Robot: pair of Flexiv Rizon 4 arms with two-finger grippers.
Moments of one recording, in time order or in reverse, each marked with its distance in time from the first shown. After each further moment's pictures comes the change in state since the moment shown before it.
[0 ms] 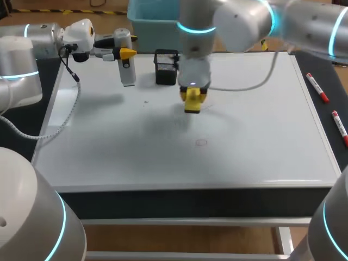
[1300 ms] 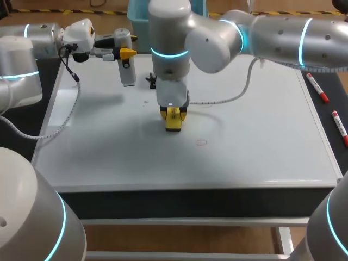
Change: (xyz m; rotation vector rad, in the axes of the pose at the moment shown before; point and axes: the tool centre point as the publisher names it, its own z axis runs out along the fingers) left arm 0.000 0.000 0.000 0.000 0.000 0.000; right arm -0.046 0.034 0.050 -0.017 0.026 -0.023
